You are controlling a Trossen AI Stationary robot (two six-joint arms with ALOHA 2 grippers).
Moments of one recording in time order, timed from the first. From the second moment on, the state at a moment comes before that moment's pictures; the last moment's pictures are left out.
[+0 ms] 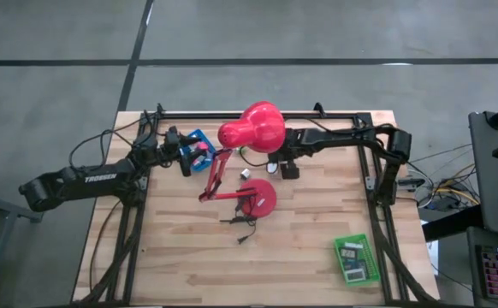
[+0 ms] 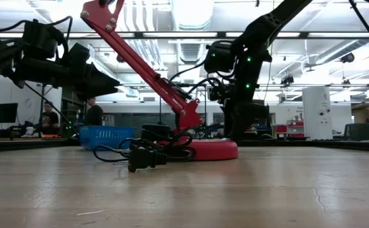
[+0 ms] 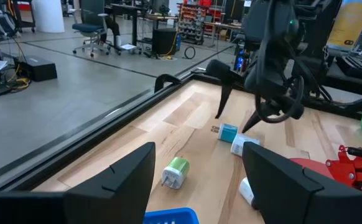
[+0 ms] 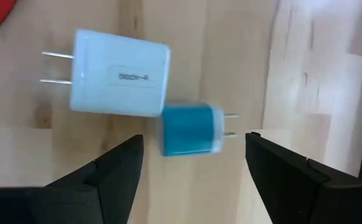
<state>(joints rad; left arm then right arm) 0.68 0.92 0.10 0.69 0.32 -0.06 -0.33 1.83 1.17 -0.56 0.16 -0.46</state>
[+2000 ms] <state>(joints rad) 0.68 0.92 0.10 0.70 0.33 -0.06 -0.41 1.76 1.08 -0.56 0.08 -0.33</state>
